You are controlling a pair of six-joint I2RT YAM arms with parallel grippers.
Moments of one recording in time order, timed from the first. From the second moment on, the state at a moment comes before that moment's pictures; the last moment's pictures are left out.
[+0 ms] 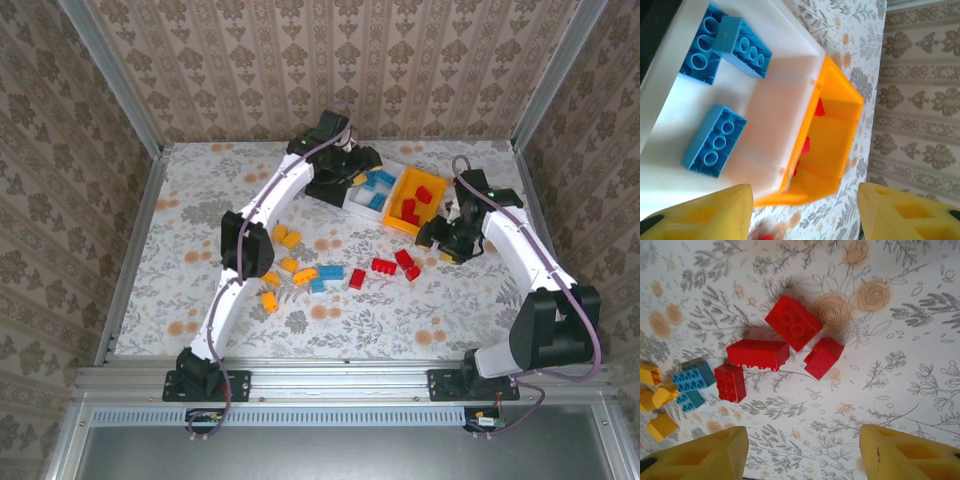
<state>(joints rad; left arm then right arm) -0.60 2.54 2.62 -0.88 0.54 -0.87 0.06 1.45 1.19 -1.10 -0.30 0.48</state>
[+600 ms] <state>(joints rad) -0.44 1.94 1.75 -0.84 0.48 -0.67 0.20 1.77 1.26 -1.15 -0.15 0.31</state>
